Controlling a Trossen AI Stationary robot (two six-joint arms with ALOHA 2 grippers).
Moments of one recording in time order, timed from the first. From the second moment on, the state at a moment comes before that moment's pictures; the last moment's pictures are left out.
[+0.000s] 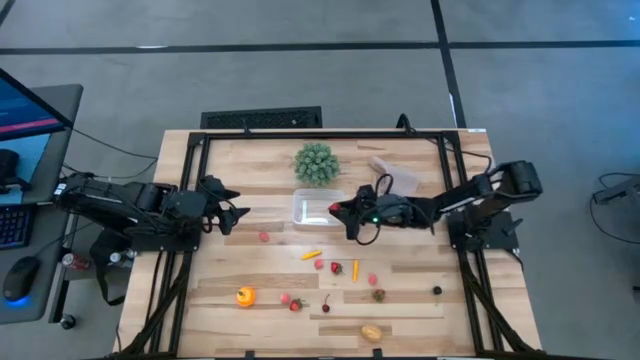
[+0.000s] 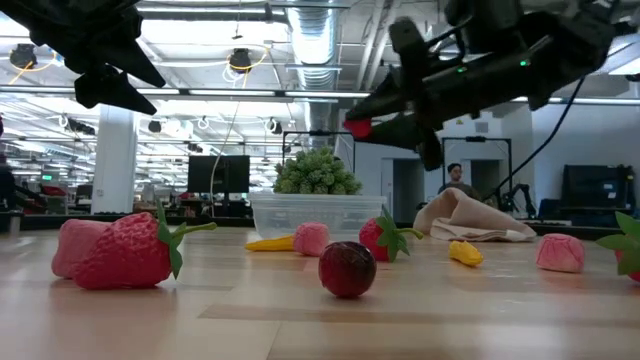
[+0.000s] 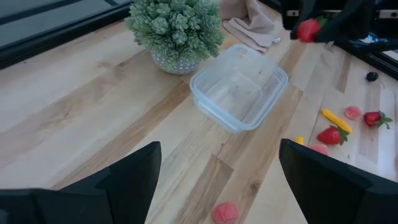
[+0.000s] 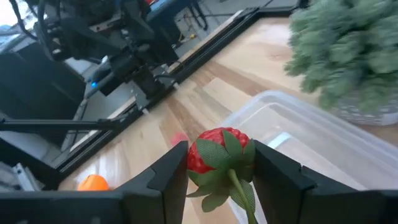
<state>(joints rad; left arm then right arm) -0.18 0.53 0.53 -0.62 -0.48 -0.68 0.06 1.59 0.58 0.74 0.26 0.62</state>
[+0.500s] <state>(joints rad) -0.18 0.53 0.53 -0.62 -0.50 -0.68 -0.02 1.77 0.74 0.57 0.20 0.57</state>
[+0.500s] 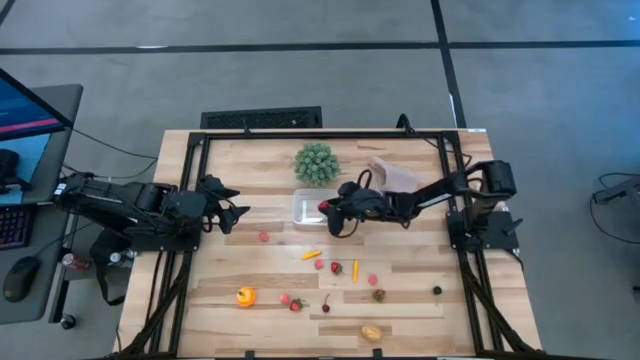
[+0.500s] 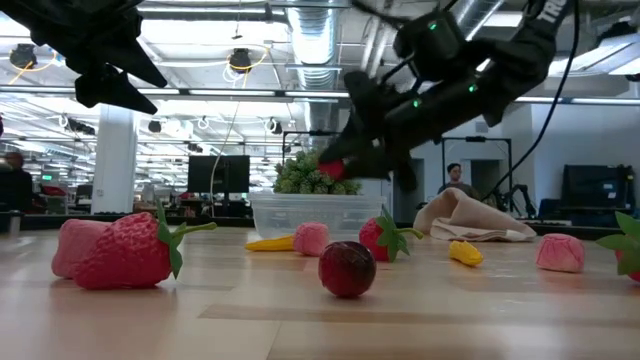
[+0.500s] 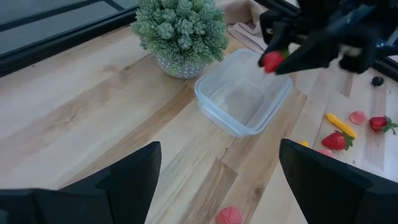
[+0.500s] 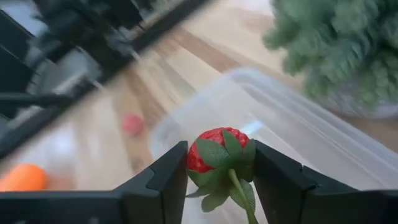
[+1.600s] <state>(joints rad) -0.18 0.63 0.31 -0.35 -0.28 -0.59 0.13 1.16 0.76 0.11 0.31 0.29</state>
